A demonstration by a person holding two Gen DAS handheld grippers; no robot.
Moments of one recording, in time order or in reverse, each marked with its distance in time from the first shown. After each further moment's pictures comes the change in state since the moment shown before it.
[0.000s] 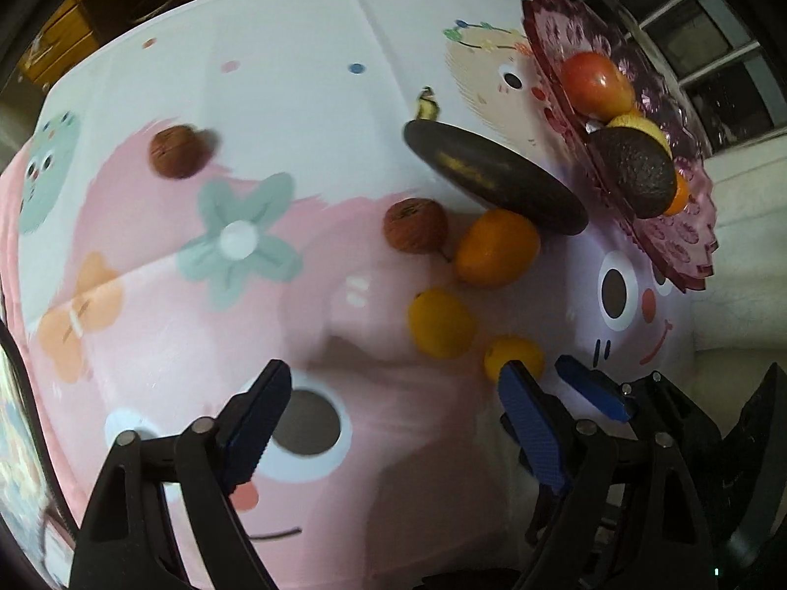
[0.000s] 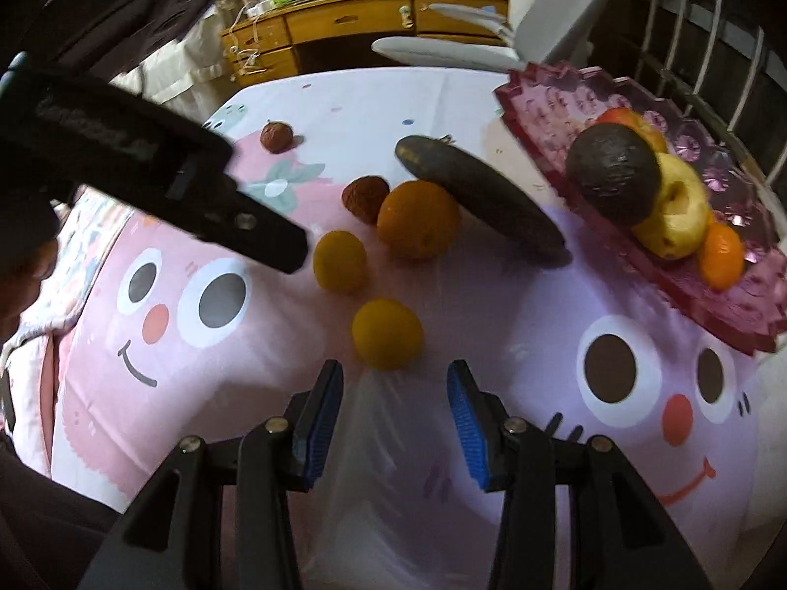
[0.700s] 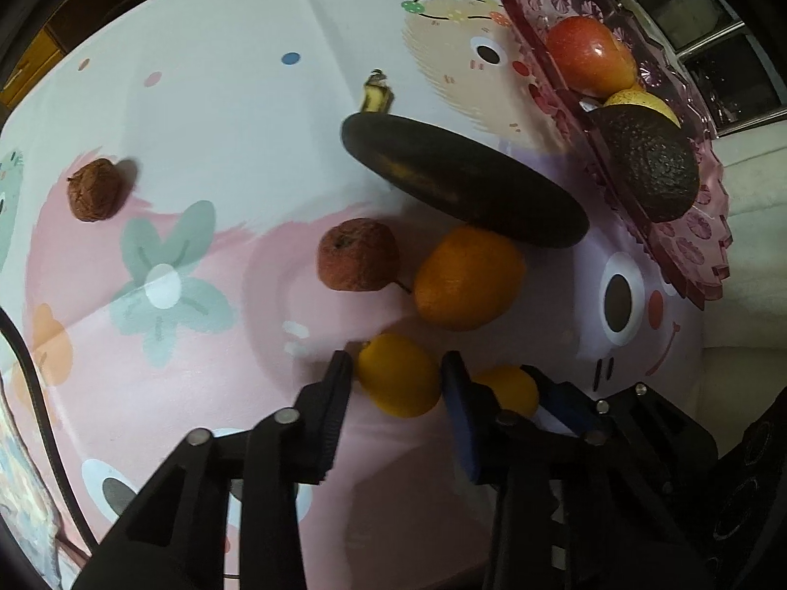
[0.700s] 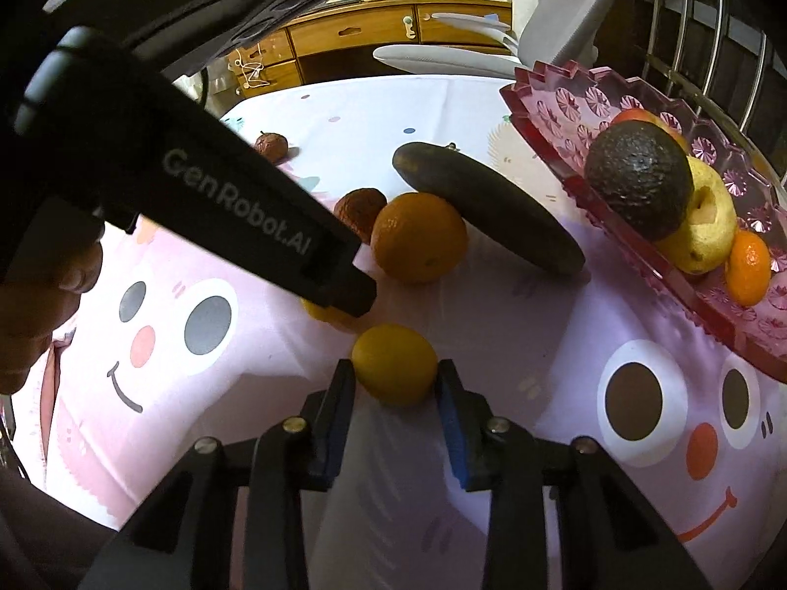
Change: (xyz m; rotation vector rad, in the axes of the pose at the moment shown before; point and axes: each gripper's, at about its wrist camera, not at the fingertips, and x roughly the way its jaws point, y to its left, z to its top) left arm 0.031 -0.019 0.023 0.052 0.047 -0.015; right arm 0.013 -0.005 0.001 0.014 -0.049 0.015
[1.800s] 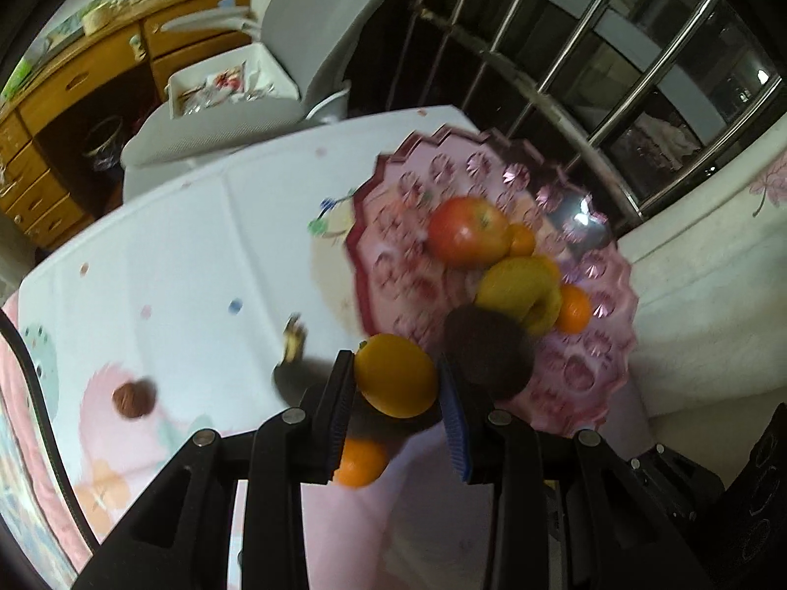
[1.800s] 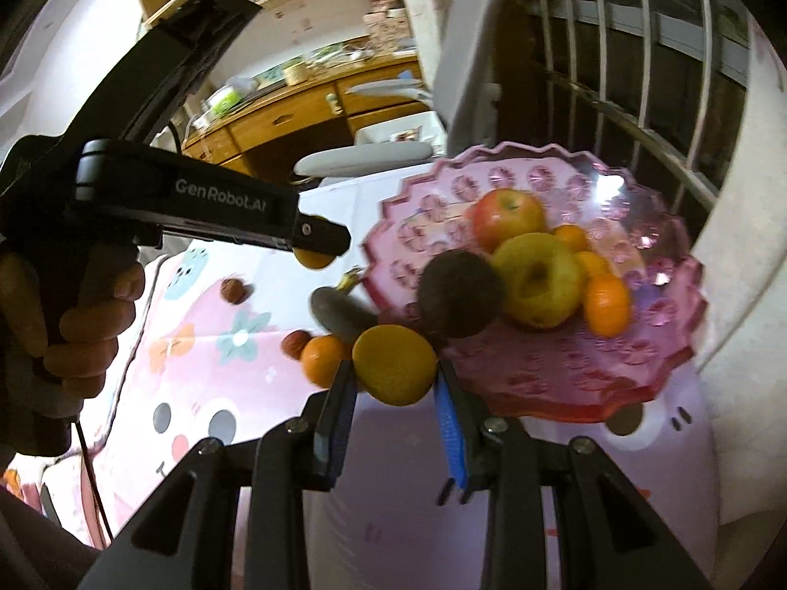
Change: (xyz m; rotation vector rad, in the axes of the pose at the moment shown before) left arm -0.095 -0.075 0.069 0.155 -0.311 -0.017; right arm -0.098 -0.078 0.032 0.252 -0.158 -0.054
